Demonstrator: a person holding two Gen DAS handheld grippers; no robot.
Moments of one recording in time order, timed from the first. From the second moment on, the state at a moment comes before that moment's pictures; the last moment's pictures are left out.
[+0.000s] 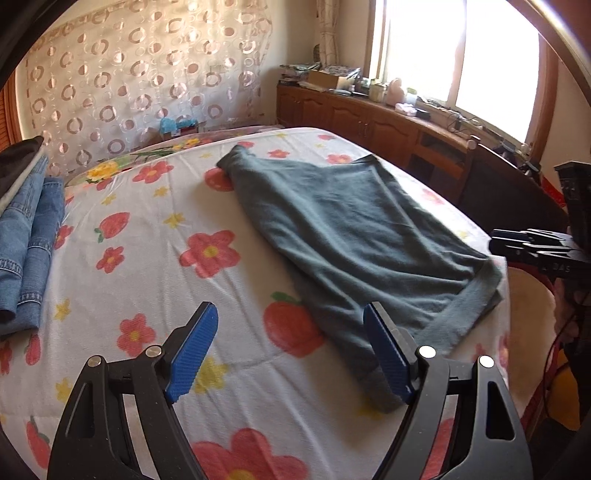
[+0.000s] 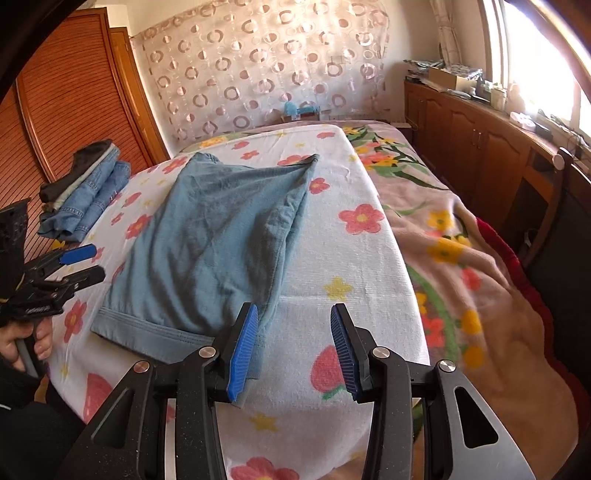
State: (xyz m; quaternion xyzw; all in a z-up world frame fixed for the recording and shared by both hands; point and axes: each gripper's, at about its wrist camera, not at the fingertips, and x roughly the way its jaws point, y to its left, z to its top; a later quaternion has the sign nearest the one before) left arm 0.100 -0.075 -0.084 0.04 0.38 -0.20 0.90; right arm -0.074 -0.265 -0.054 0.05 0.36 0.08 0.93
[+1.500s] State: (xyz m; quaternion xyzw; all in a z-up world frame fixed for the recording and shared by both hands) left arm 0.061 -0.092 -0.094 0.03 0.40 -0.27 0.88; right arm -0.096 -0.235 -0.066 0.04 0.38 0.11 0.92
